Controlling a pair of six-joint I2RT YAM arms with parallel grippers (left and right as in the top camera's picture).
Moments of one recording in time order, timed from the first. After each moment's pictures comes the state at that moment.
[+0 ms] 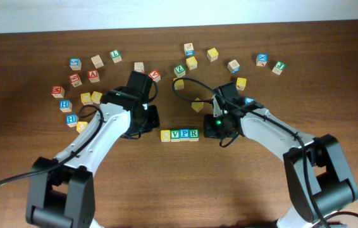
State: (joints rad) left arm -0.35 1.75 1.24 -0.84 0.08 -0.52; right arm 0.37 1.80 1.04 -0.50 -0.29 0.43
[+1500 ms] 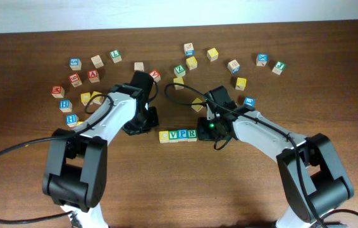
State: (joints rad) left arm -0.32 1.95 1.32 -0.87 0.08 -0.47; right arm 0.43 1.82 1.04 -0.47 -0.24 0.47
